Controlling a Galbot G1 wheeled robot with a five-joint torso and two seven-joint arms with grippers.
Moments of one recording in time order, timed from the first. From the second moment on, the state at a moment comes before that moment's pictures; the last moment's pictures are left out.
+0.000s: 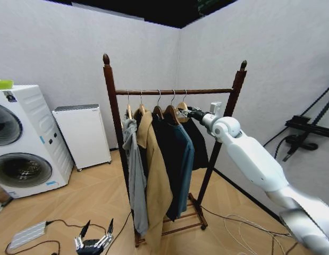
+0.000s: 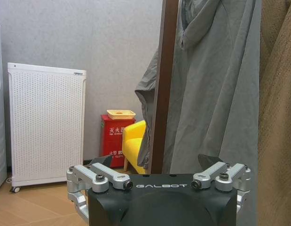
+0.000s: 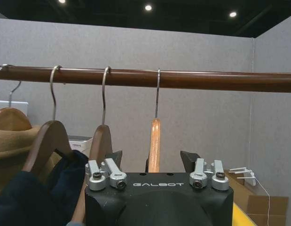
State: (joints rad) left arm 1.86 -1.52 -0.65 -2.22 -0.22 -0.12 0.14; right arm -0.11 0.80 0.04 1.66 0.97 -0.46 0.06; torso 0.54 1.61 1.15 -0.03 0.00
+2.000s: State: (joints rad) left arm 1.86 -1.52 -0.65 -2.22 -0.22 -0.12 0.14; right arm -1.47 1.25 0.94 2.25 0.46 -0.23 0.08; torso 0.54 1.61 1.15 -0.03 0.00
